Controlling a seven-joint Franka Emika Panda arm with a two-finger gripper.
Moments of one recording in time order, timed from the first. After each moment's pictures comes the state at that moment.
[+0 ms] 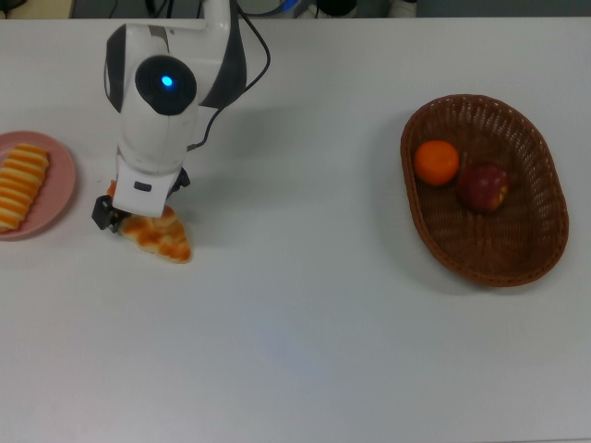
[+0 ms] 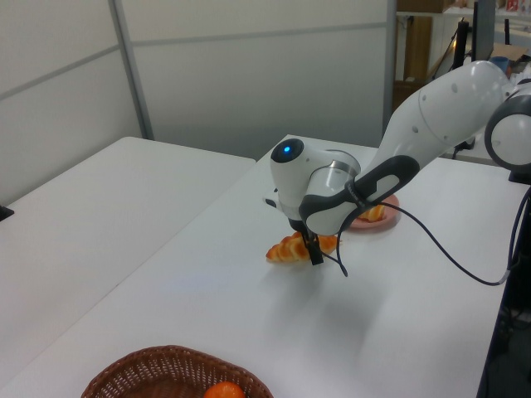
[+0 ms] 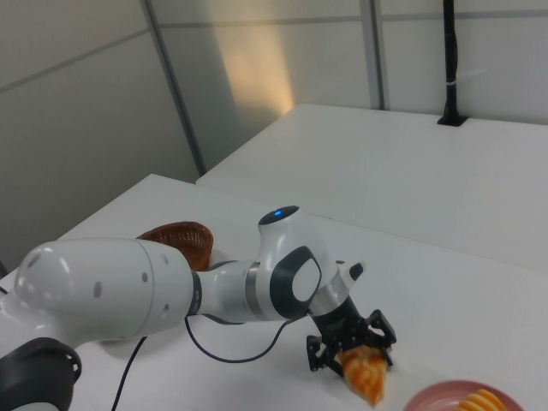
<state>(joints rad) -0.35 0.49 0.26 -1.80 -0.61 2.29 -0.47</state>
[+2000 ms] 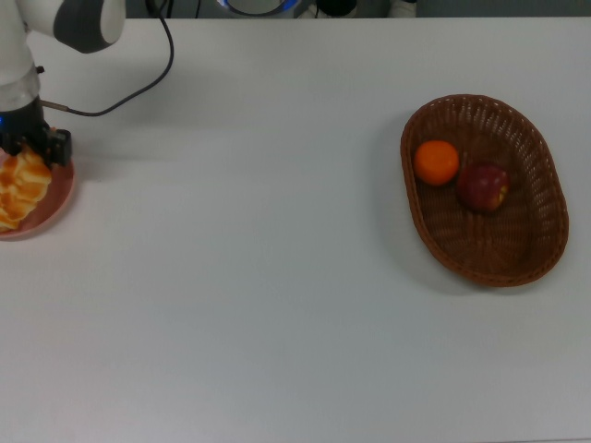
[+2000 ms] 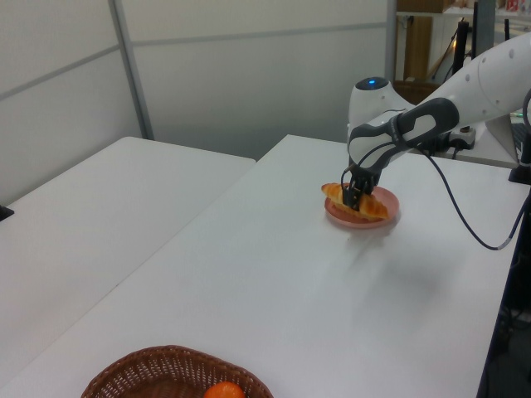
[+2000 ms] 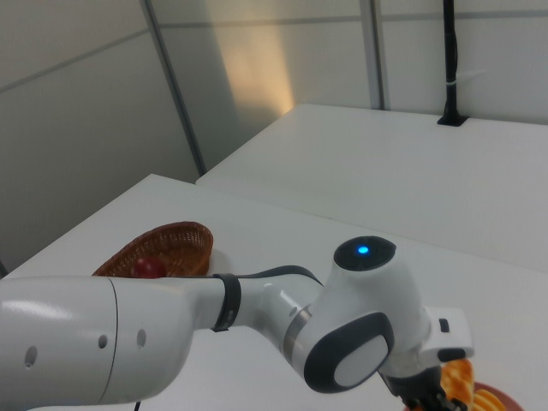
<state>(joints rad) -0.67 0.35 0.25 -1.86 -0.24 2.36 -0.13</state>
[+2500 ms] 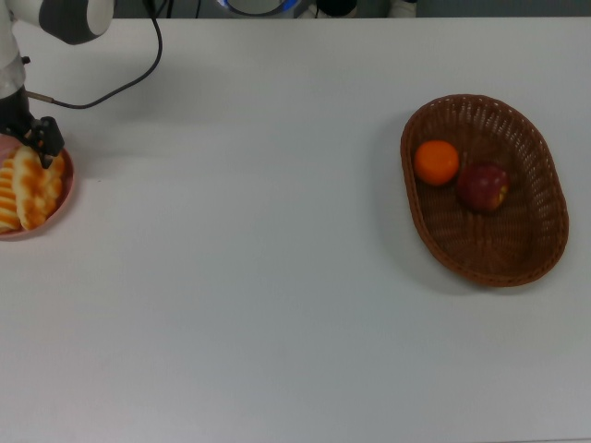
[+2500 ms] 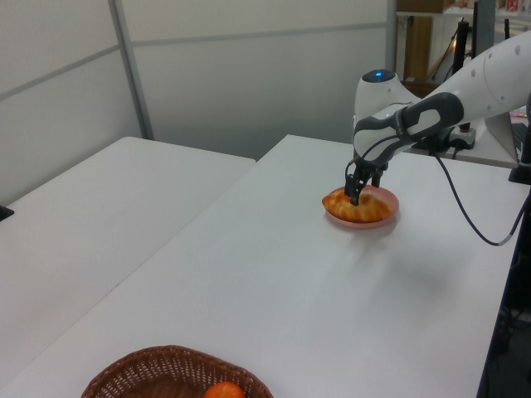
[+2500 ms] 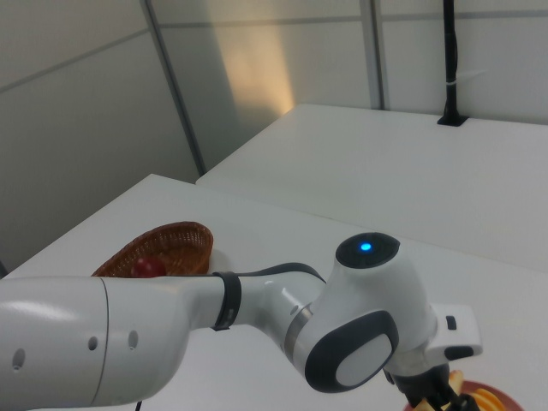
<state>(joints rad) -0.69 0.34 0.25 -1.84 -0.24 2.36 -0.14</state>
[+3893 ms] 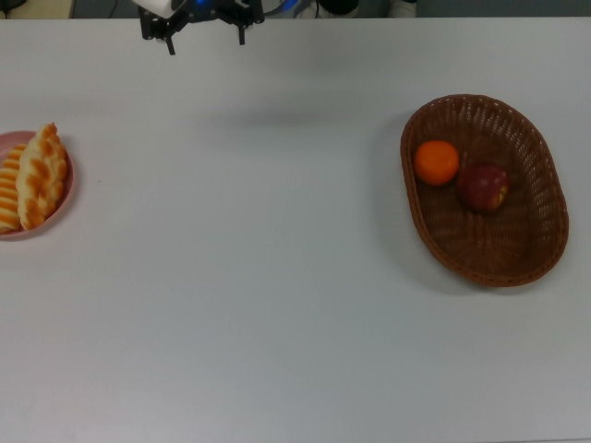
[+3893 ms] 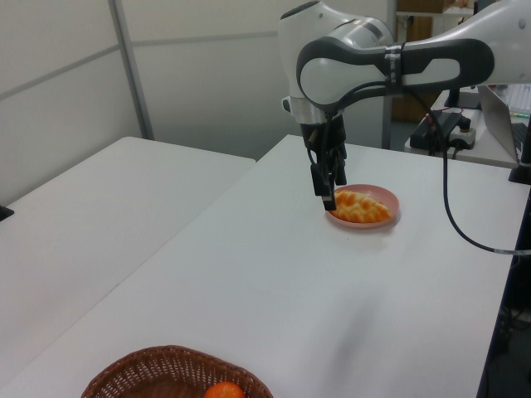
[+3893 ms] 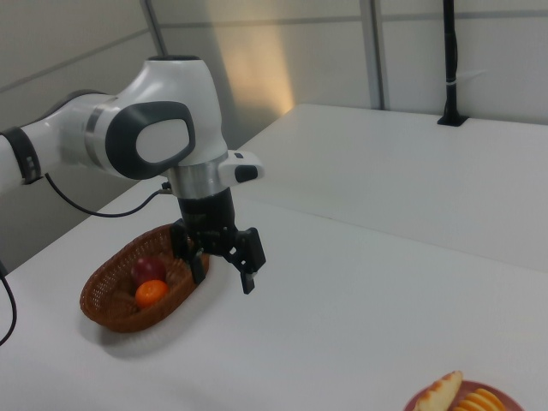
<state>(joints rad) -0.30 -0.01 0.31 -1.73 -0.06 1.58 -0.24</state>
